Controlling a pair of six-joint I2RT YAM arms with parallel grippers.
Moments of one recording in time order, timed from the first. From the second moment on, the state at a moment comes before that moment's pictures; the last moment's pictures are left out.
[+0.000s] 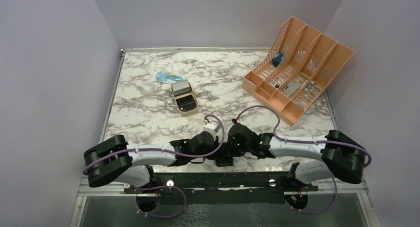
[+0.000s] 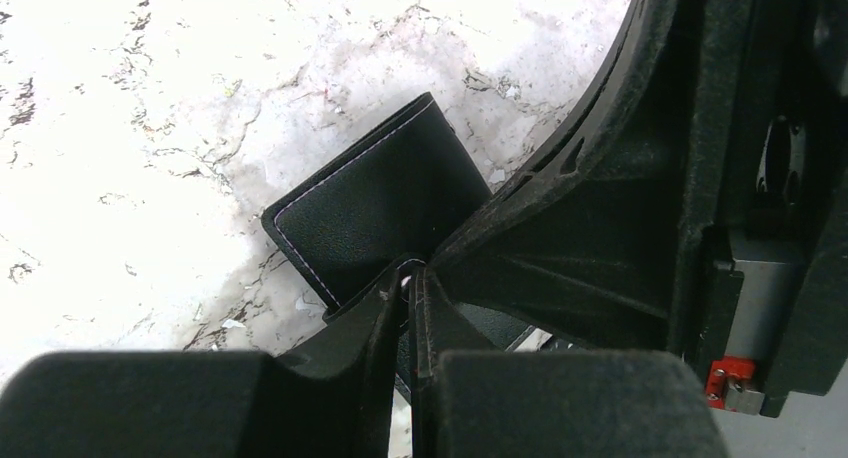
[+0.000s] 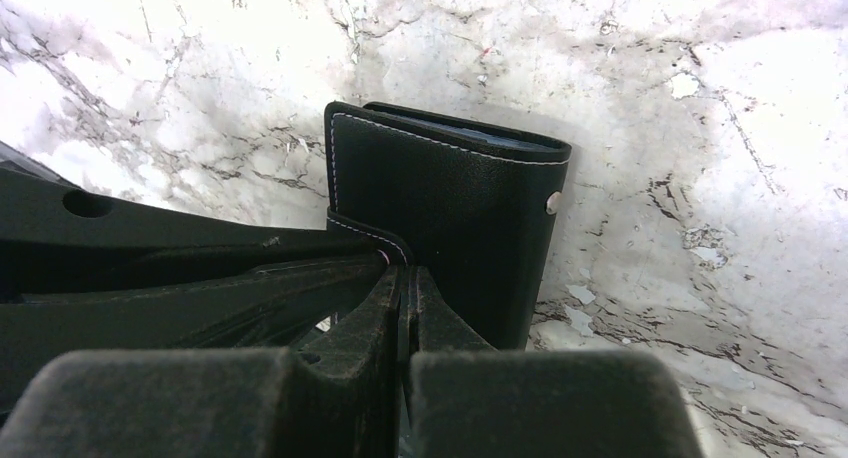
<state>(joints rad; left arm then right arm) -1.15 1.33 0.44 0.17 -0.09 -0.74 1.06 1.36 0.56 -0.10 0.05 1.00</state>
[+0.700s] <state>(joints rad) -1.22 1.28 0.35 0.27 -0.17 -0.85 1.07 1.32 0.55 -0.12 0.04 1.00</state>
